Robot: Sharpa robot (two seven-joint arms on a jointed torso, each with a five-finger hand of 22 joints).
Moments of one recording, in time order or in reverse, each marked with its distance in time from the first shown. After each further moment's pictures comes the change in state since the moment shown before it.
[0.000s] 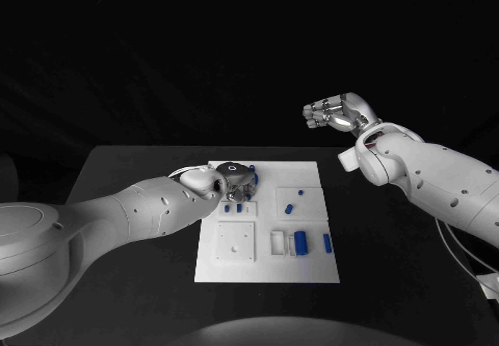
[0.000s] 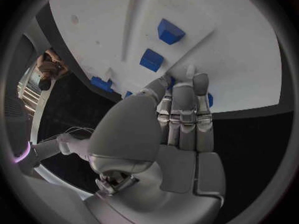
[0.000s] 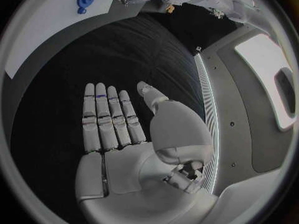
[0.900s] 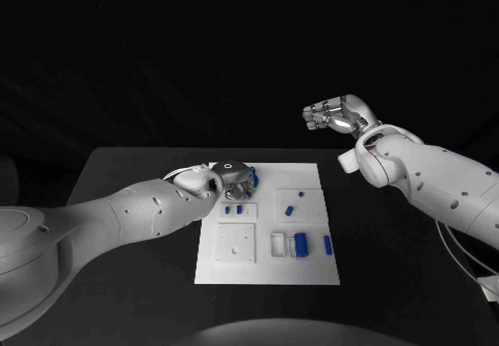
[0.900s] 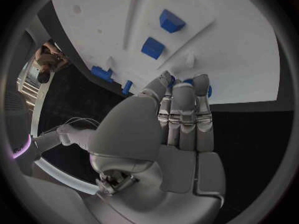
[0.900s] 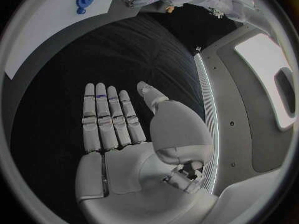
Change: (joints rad) left arm -0.006 -0.047 0.042 0.055 0.048 -0.050 0.010; left_hand -0.005 0.042 -0.037 -0.056 0.004 0.035 0.007 0.001 0.002 0.031 -0.001 -0.001 0.001 0.004 -0.003 0.004 -0.007 0.015 -0.009 -0.002 0.050 0.000; right arm 0.000 0.000 0.000 0.002 0.002 0.000 0.000; right_hand 0.000 0.000 0.000 0.000 0.000 0.000 0.000 0.000 0.000 0.000 0.000 0.000 0.000 0.000 0.000 0.000 0.000 0.000 0.000 0.000 0.000 0.000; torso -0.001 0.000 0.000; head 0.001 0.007
